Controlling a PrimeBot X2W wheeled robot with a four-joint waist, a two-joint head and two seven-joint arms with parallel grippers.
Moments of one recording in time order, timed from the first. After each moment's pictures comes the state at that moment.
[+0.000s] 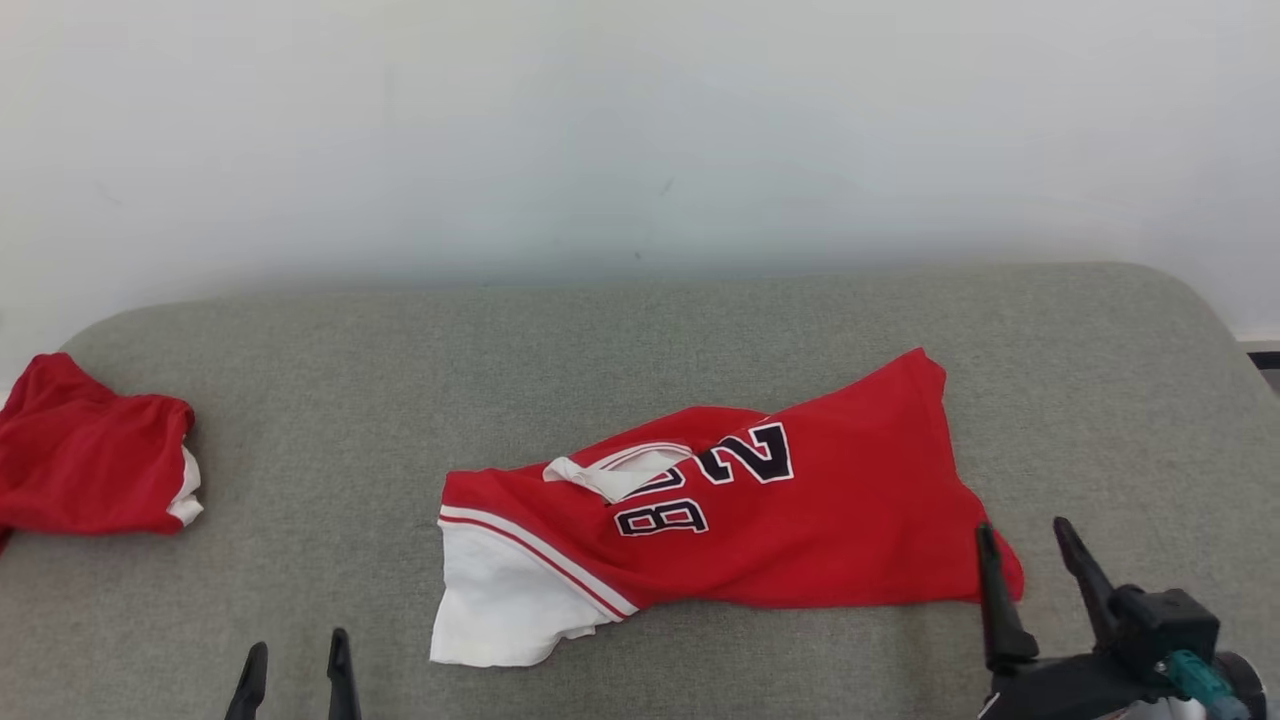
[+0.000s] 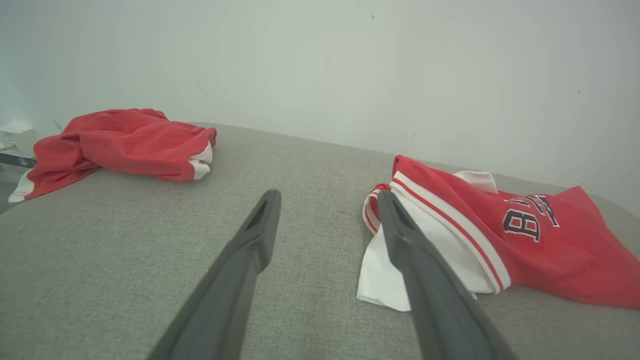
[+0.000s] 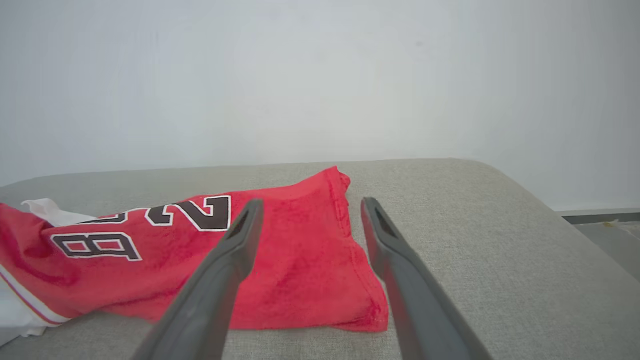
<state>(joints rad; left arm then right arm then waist) 0.14 0.05 0.02 0.09 -0.23 -0.01 -0.26 -0.02 -0.06 -0.07 0.16 0.10 0.13 -0.08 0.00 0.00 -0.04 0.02</state>
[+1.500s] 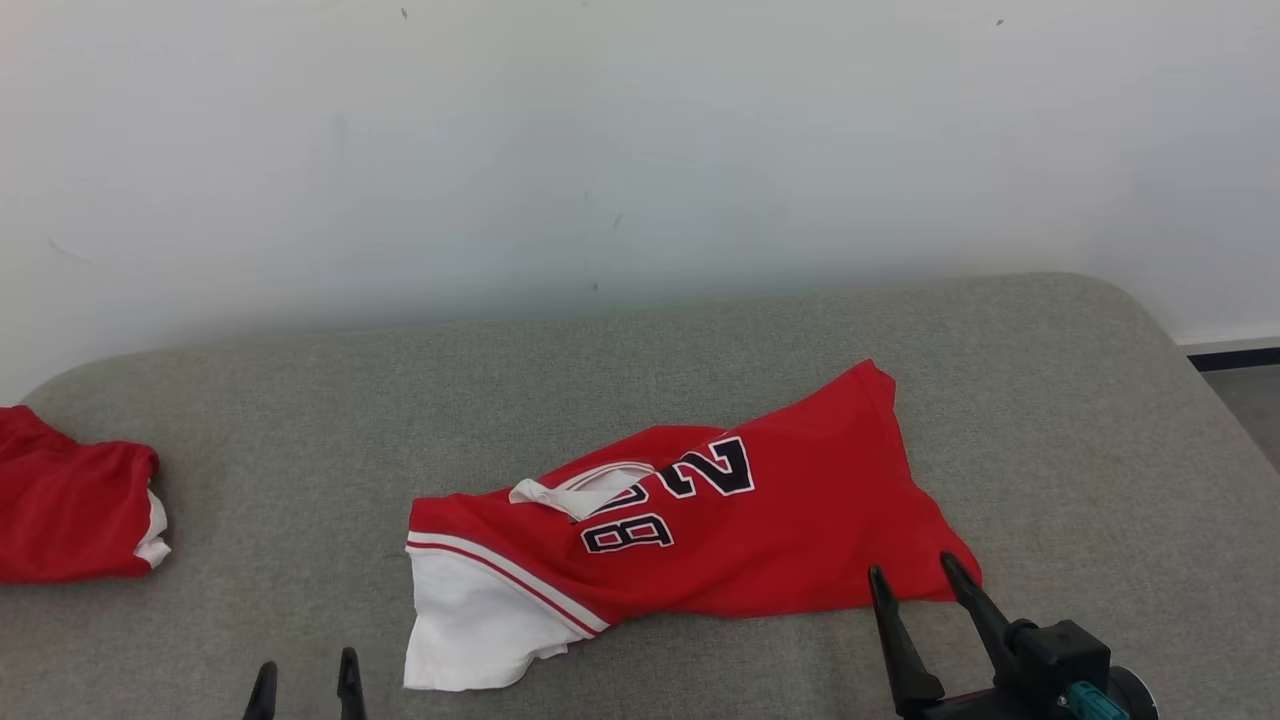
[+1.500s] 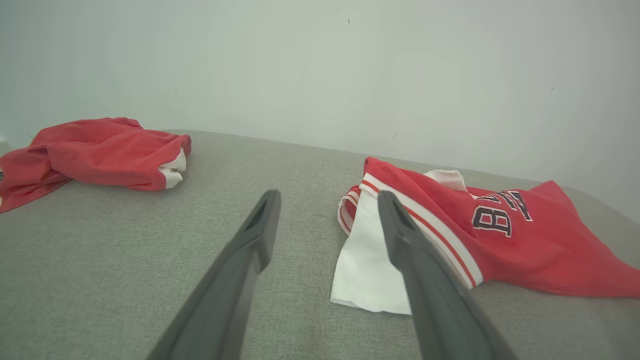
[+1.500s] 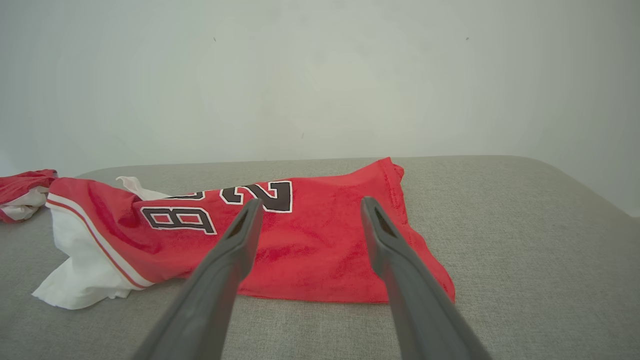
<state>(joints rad) 0.16 0.05 0.01 0.09 -0.22 0.02 -0.26 -0.02 -0.06 0.14 0.23 0.13 0.13 -0.16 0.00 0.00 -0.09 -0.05</state>
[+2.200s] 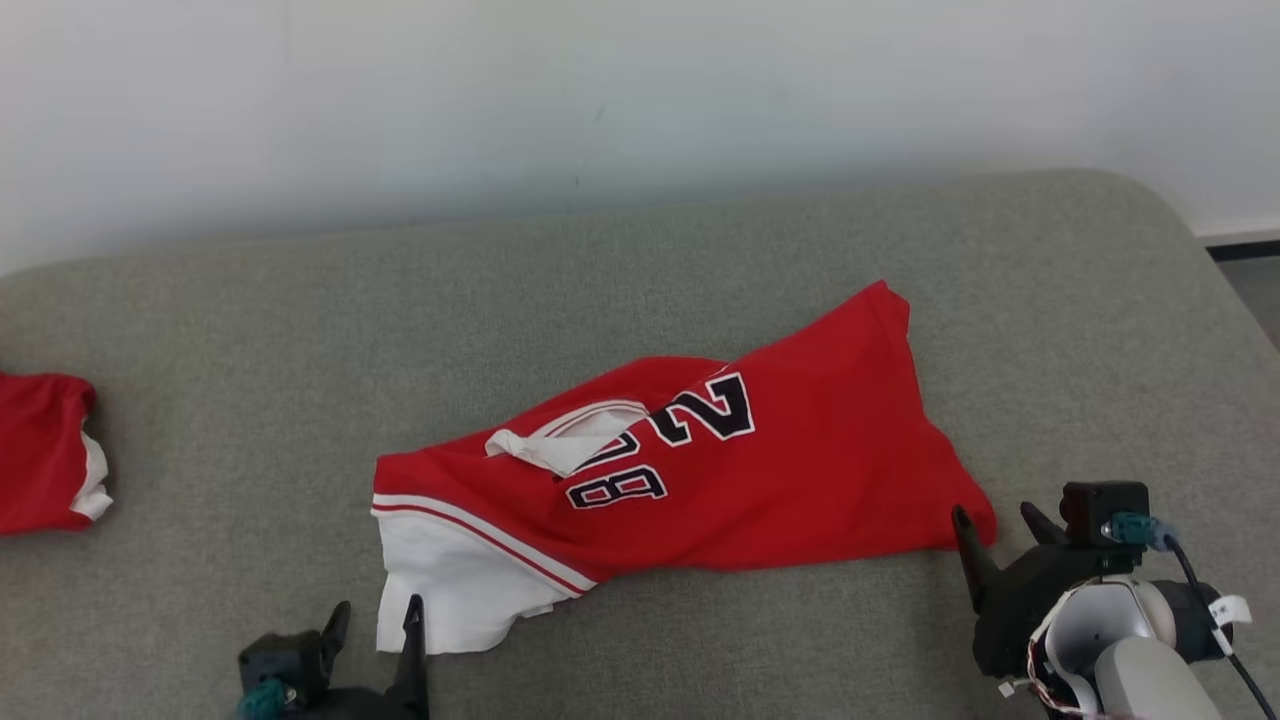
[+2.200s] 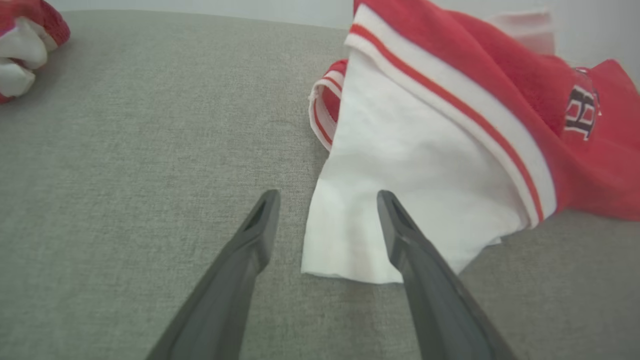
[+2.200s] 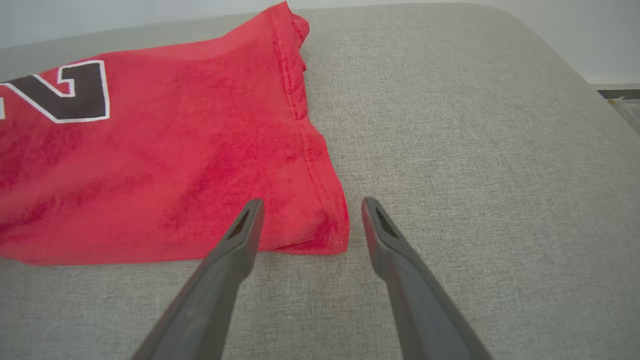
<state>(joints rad) -0.12 0.06 -0.07 0.46 -0.22 -0.02 -0.17 -0.28 -0.13 0.00 0.49 0.16 0.13 0.19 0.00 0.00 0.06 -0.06</state>
